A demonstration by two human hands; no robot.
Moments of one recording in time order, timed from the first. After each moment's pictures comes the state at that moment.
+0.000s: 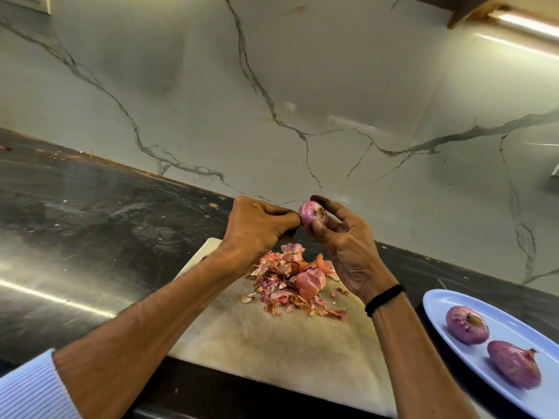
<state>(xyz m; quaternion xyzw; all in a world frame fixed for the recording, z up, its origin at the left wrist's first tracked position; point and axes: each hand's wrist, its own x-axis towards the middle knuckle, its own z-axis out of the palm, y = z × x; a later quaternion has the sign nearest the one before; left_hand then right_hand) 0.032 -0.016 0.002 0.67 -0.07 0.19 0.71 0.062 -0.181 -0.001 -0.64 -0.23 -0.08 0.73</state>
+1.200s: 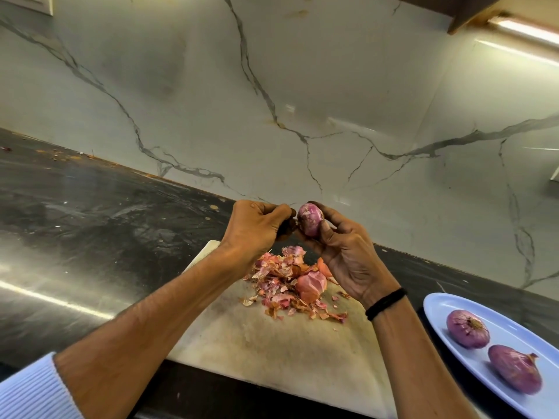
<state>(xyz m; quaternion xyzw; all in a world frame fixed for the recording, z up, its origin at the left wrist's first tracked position) 0.035 -0.013 0.003 0.63 -0.05 0.16 0.76 0.055 -0.180 0.002 -0.55 -0.18 0.04 0.81</state>
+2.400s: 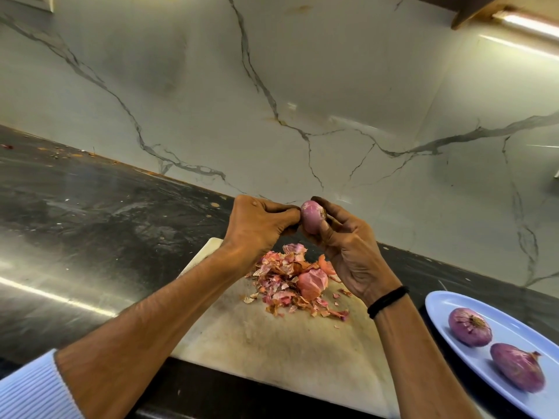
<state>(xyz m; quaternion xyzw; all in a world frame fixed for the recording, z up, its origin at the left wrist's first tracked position) 0.032 -0.013 0.003 0.63 -0.09 0.18 0.75 0.055 -0.178 0.002 -0.58 -0.19 -0.02 0.79</state>
